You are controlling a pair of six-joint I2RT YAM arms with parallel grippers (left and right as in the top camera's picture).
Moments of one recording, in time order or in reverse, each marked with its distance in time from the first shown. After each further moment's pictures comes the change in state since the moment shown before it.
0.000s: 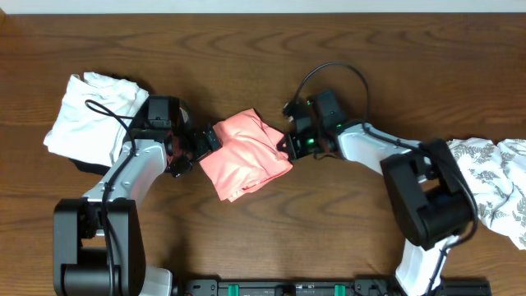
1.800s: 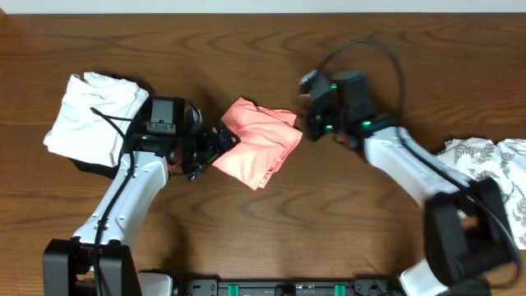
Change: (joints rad) left arm -0.073 -0.166 0.001 -0.092 0.179 -0.113; right arm -0.035 -0.219 -0.027 0.087 0.213 -0.257
